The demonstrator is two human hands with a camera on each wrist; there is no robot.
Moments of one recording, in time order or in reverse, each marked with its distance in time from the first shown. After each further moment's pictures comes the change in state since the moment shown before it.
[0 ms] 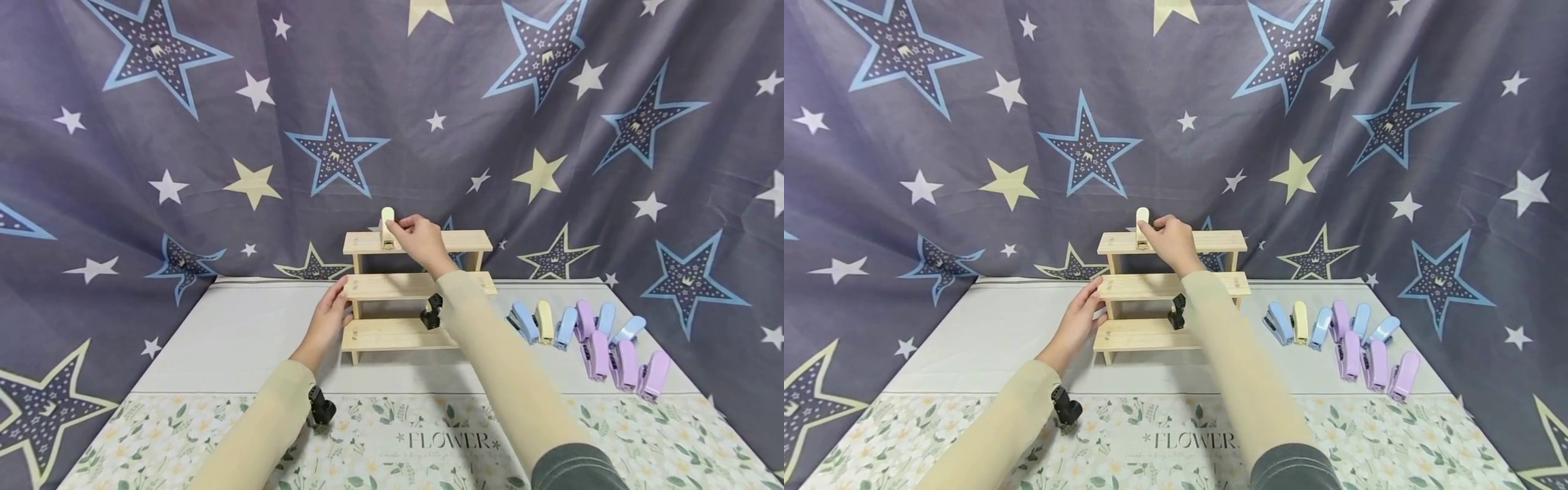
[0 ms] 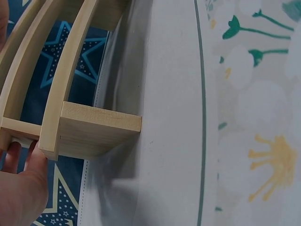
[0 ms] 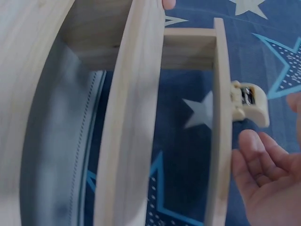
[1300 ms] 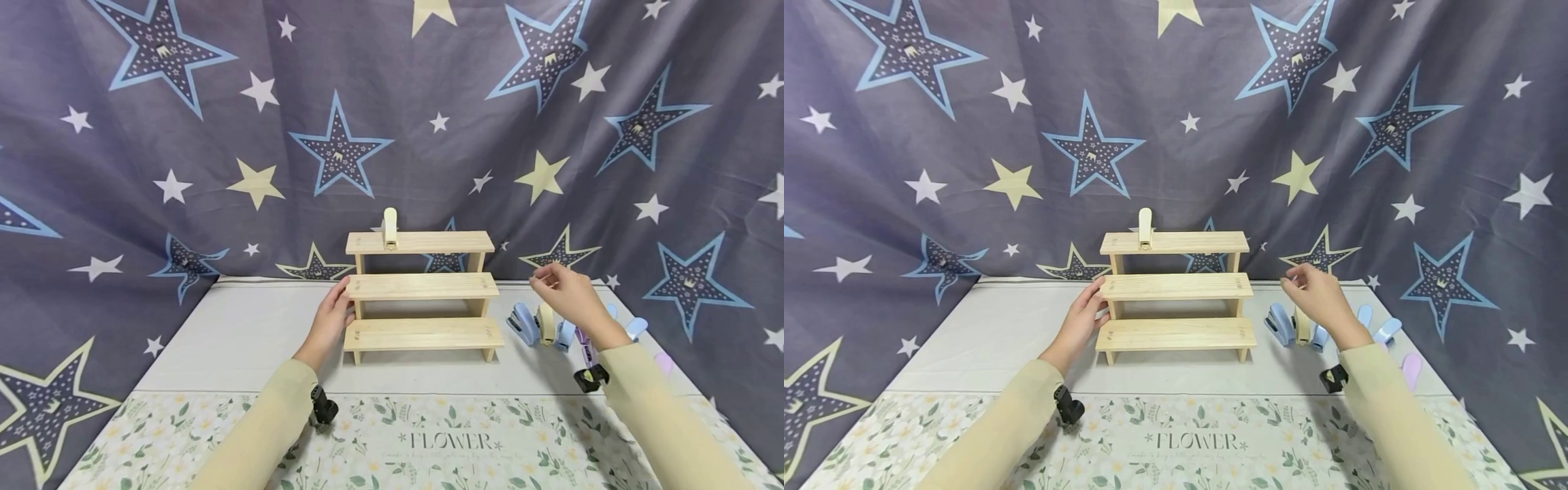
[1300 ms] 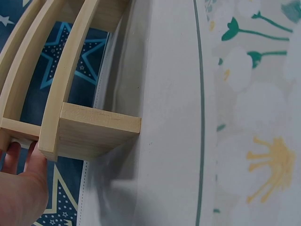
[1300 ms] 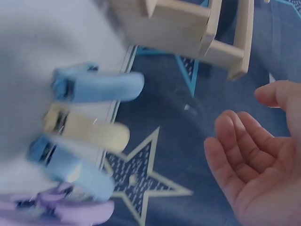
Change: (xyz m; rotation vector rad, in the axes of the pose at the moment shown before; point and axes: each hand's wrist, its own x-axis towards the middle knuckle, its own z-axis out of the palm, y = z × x) left_hand 0.000 -0.002 0.001 0.012 0.013 0.012; right_hand -0.118 0.138 -0.172 -0.363 0.005 -0.029
